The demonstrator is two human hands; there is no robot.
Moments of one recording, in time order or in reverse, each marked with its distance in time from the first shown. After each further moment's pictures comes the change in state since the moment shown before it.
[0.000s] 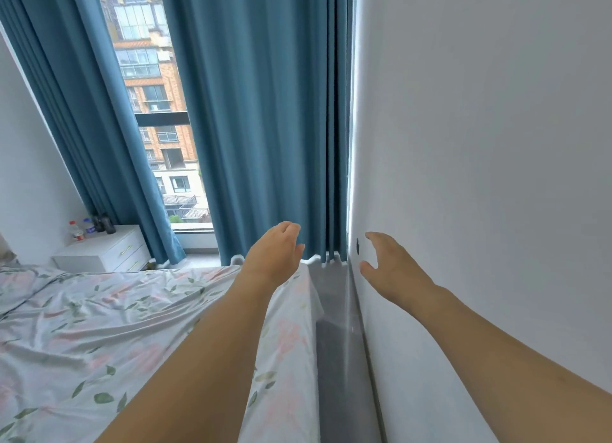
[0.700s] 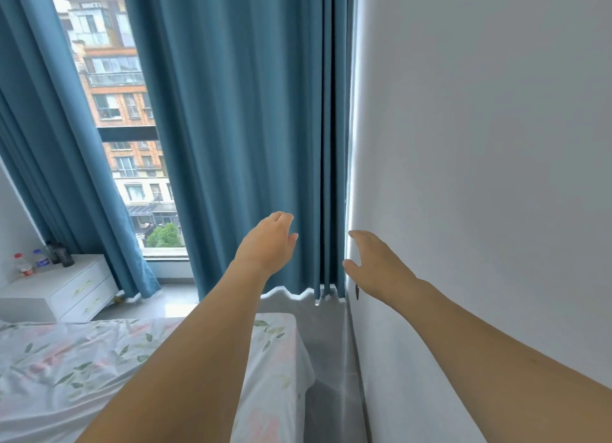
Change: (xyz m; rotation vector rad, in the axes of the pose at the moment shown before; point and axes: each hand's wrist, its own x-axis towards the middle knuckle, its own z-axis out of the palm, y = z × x) left_hand 0.331 -0.052 0.083 0.009 0.030 -0.034; right_hand 0.335 0.067 -0.011 -0.048 -0.016 -0.074
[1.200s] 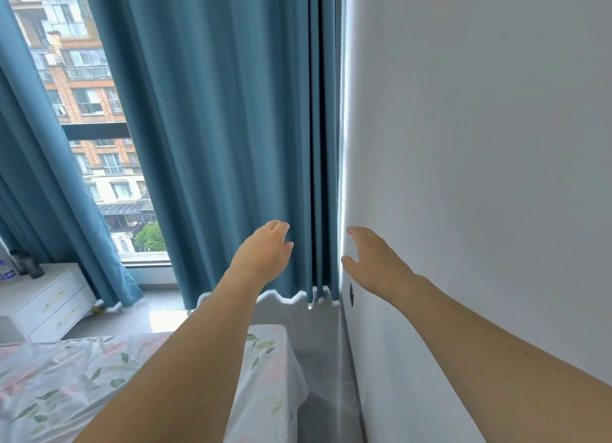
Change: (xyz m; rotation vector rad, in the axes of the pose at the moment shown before) left_hand 0.084 -0.018 0.062 -0.007 -0.077 0.003; right_hand 0.097 0.044 0.009 -0.013 -0.006 0.029
